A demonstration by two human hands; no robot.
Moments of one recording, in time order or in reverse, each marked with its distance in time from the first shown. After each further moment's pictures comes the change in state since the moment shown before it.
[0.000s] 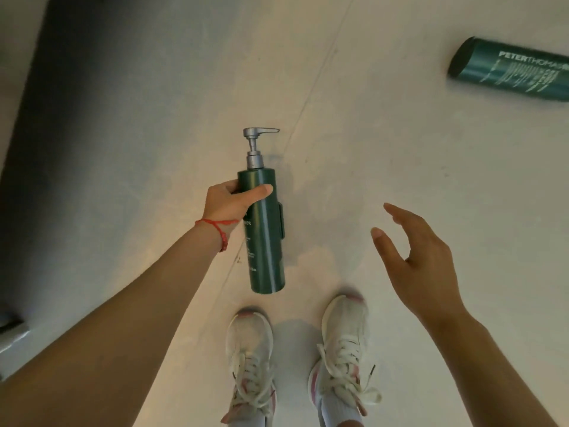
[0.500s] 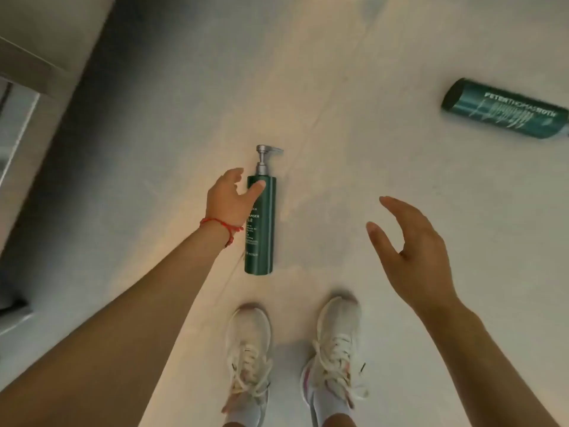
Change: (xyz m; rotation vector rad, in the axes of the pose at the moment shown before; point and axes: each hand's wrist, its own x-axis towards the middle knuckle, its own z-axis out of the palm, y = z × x) left_hand -0.017 0.012 -0.022 0.350 0.151 0.228; right_hand 0.001 -0.033 -0.019 -0.127 0.010 -0.157
